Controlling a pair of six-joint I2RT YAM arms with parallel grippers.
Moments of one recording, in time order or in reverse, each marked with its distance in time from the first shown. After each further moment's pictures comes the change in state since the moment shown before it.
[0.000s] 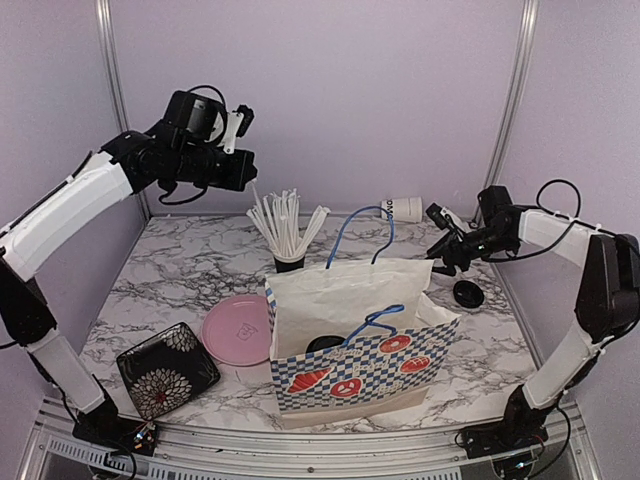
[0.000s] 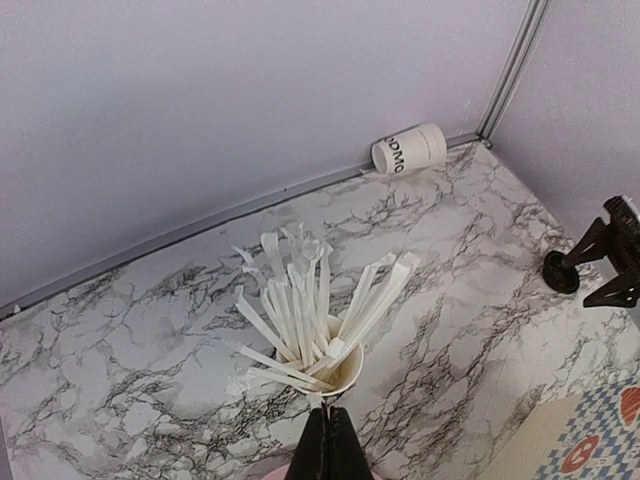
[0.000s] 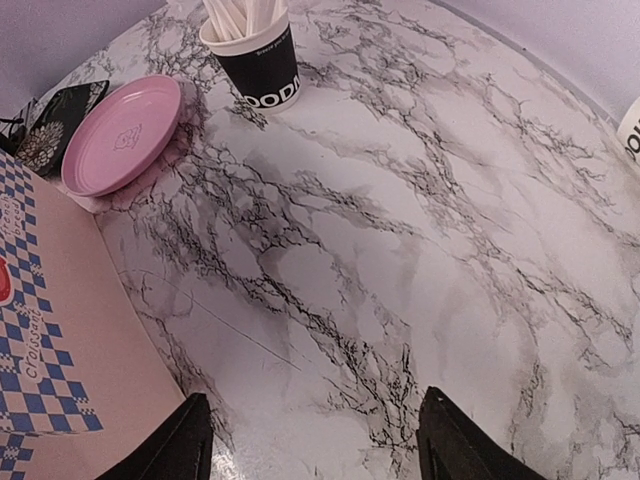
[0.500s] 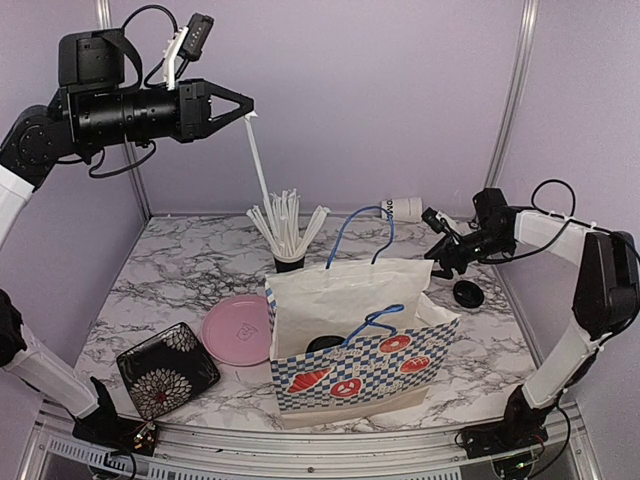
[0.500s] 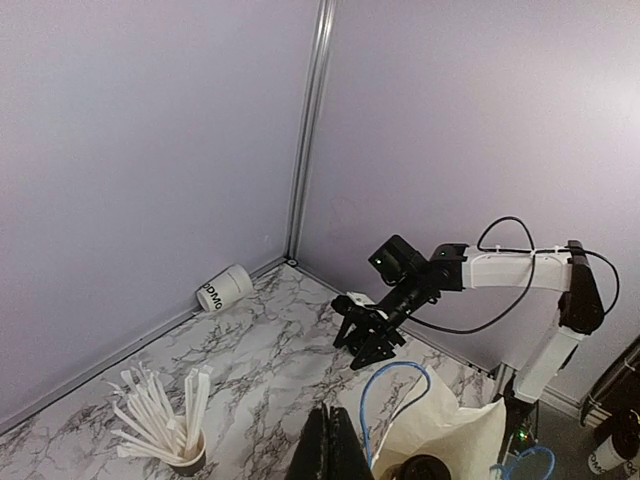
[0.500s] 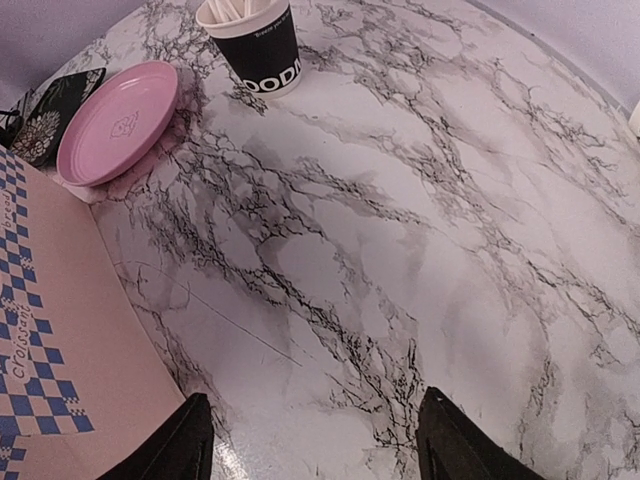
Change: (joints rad) left arm -0.169 -0.222 0.220 -0.035 0.232 0.006; right arm 0.018 0.023 0.000 -0.004 0.023 -0.004
